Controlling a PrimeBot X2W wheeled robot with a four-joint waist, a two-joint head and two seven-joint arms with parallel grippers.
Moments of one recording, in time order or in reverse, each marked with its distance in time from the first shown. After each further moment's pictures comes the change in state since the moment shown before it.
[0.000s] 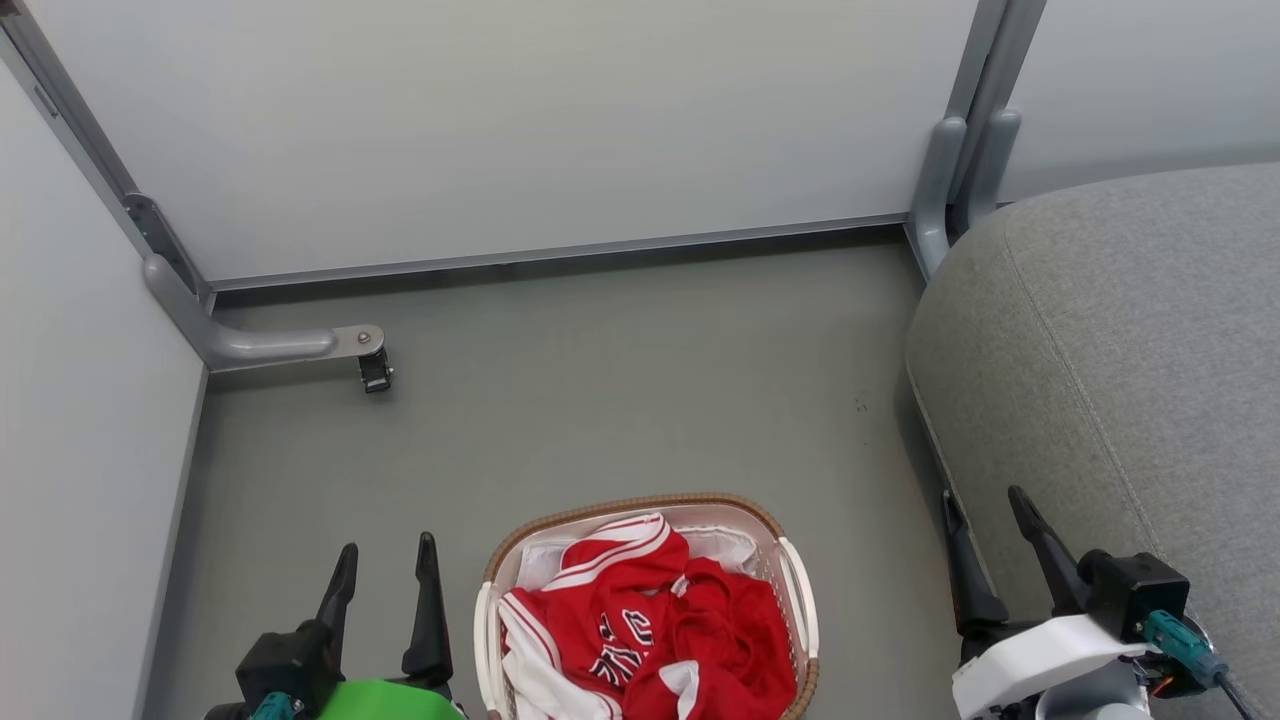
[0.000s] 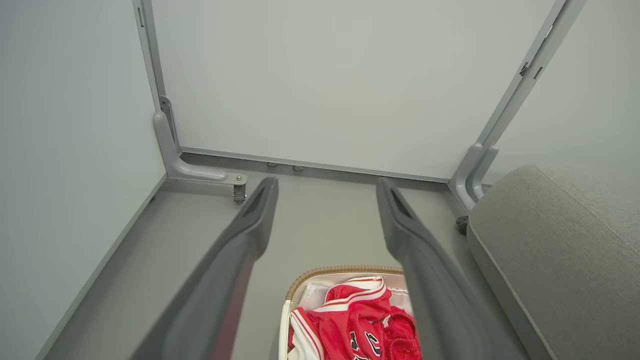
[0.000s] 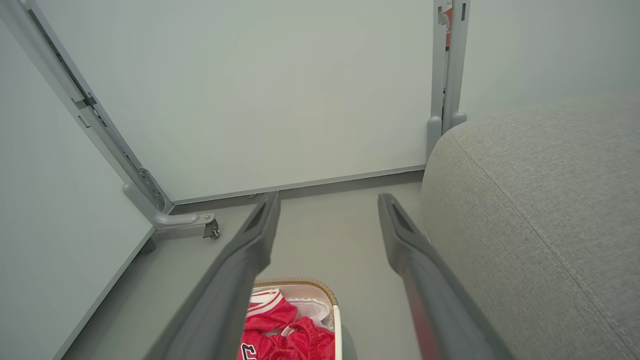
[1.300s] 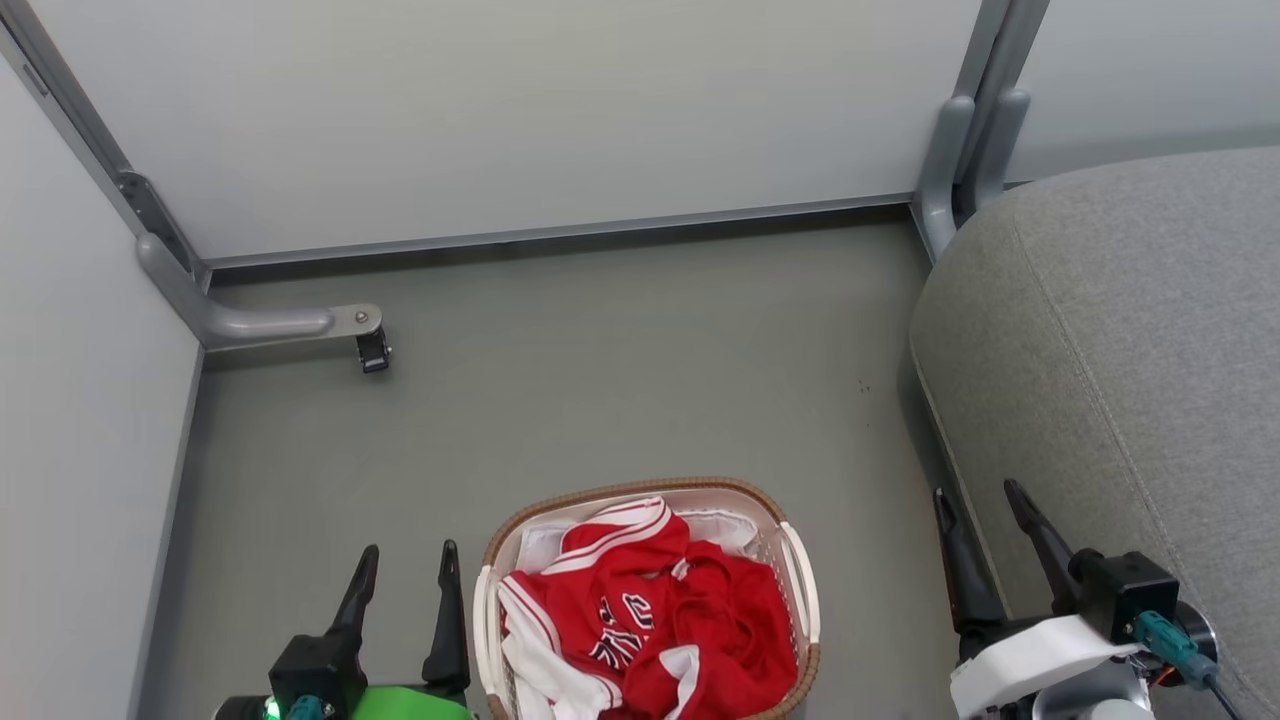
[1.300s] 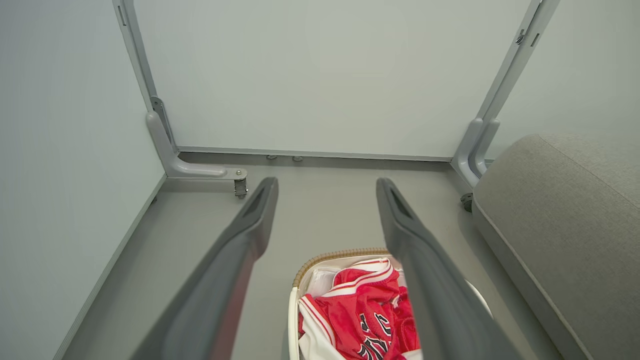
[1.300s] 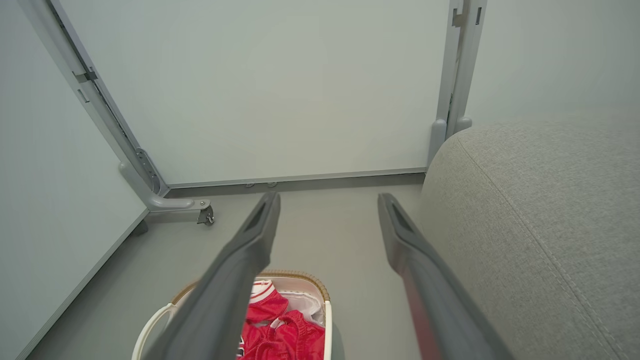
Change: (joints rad) left arm 0.007 0.001 -0.025 0.020 0.079 -0.002 -0.020; right arm 0.005 -0.001 0.005 -0.006 -0.083 0.000 -0.020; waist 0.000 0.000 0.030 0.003
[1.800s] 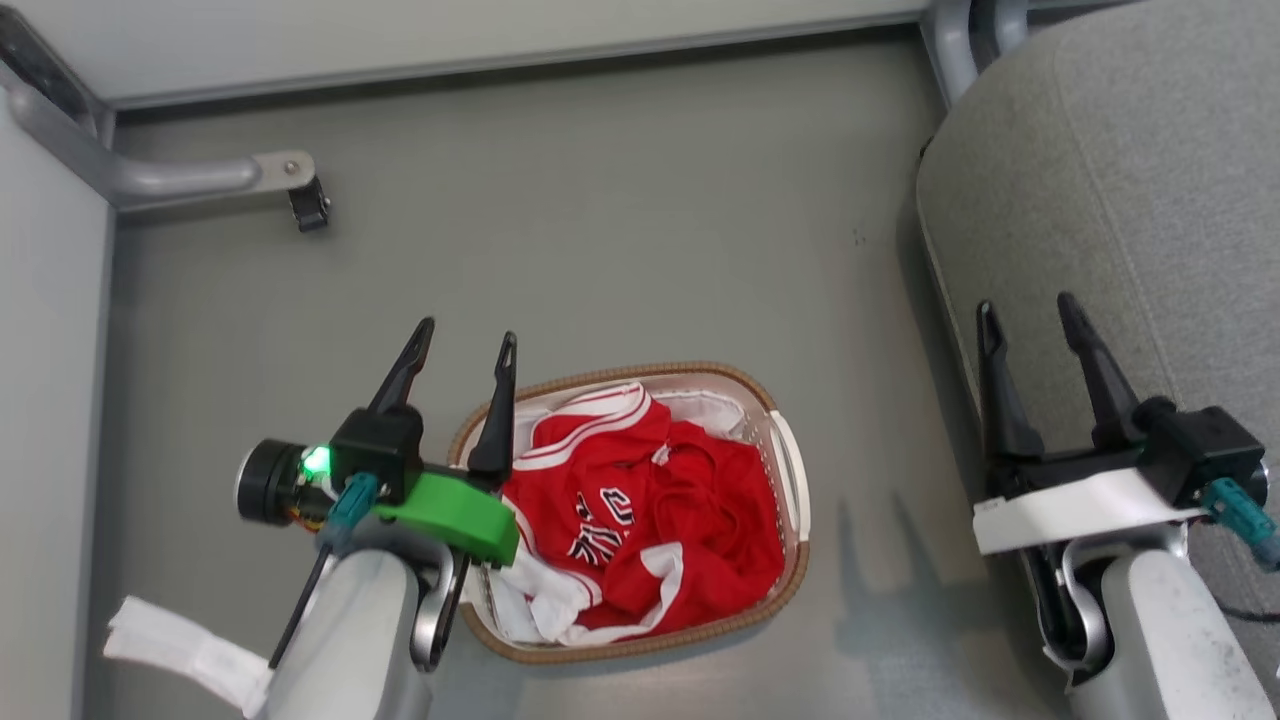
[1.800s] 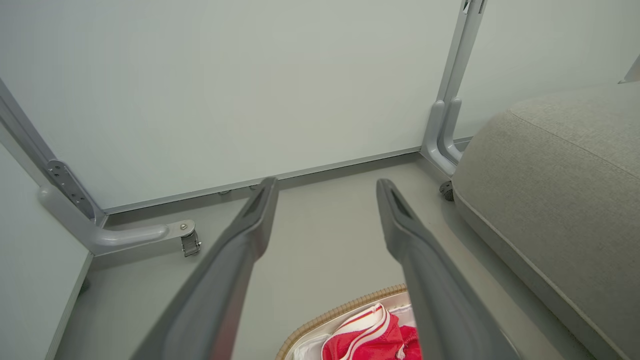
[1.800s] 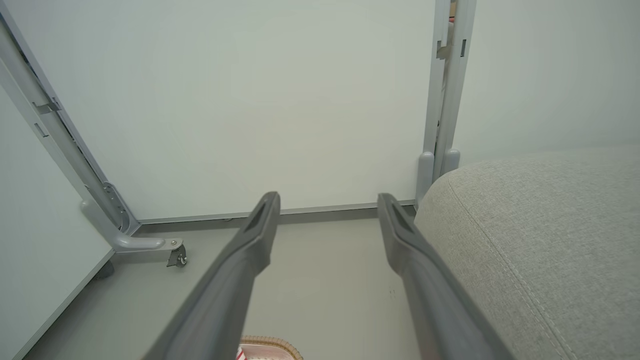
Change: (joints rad) left arm -0.390 0.002 -0.071 0.147 0.115 -0.072 0.000; right arm -0.193 -0.001 -0.056 -0.111 -0.004 0.000 -0.001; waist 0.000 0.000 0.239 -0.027
